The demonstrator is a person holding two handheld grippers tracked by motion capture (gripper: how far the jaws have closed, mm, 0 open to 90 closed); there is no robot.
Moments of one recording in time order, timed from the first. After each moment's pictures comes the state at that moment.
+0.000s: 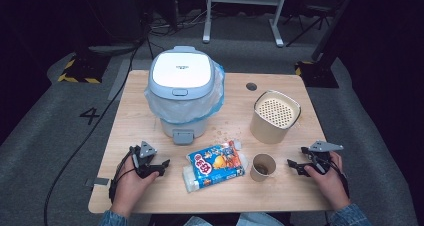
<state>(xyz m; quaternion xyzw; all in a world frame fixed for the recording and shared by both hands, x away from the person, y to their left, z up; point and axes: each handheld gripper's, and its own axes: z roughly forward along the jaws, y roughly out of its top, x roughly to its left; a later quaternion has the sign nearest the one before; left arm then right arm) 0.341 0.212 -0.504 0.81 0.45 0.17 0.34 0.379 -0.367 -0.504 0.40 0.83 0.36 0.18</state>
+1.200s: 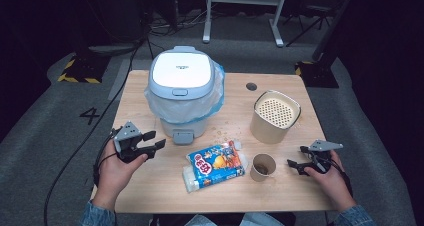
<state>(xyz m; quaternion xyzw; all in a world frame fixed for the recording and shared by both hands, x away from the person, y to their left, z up) 0.344 0.231 -0.406 0.77 0.39 0.15 0.48 0.384 -0.369 -0.504 0.37 0.84 0.37 0.17</state>
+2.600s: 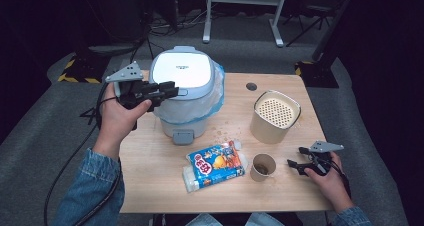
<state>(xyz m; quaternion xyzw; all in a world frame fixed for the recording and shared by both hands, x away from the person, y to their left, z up) 0.408 0.205 -0.276 0.76 0.27 0.13 0.57 0.380 -0.369 -0.504 0.37 0.83 0.37 0.17</state>
